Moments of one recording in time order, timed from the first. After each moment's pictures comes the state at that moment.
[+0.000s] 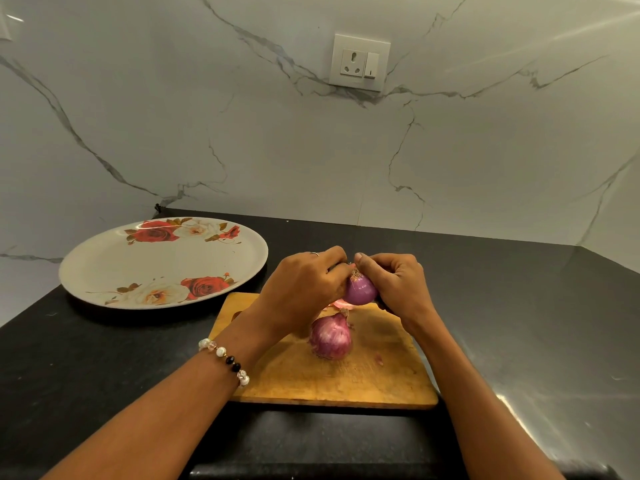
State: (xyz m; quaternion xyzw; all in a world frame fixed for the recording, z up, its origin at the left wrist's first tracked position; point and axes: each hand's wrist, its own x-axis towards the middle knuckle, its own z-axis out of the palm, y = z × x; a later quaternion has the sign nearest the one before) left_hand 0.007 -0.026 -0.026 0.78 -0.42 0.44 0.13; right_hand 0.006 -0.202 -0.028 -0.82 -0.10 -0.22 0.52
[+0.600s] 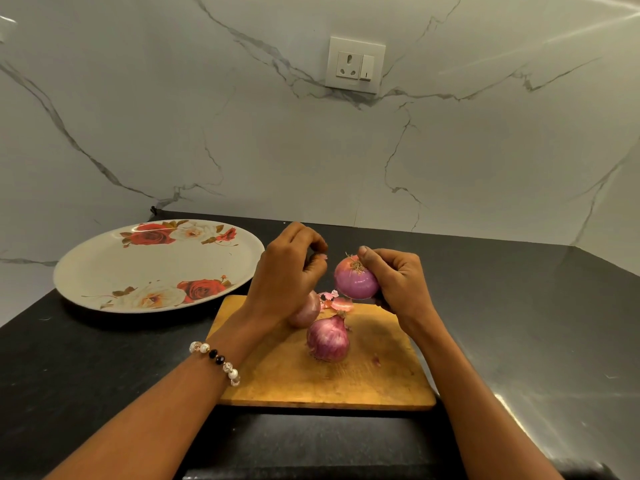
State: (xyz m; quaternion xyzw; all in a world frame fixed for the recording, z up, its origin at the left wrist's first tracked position) left_hand 0.016 -0.020 -0.020 0.80 -0.25 0.41 0.36; right_hand 0.000 -0.197 -0.024 -0.76 -0.11 -0.20 0.61
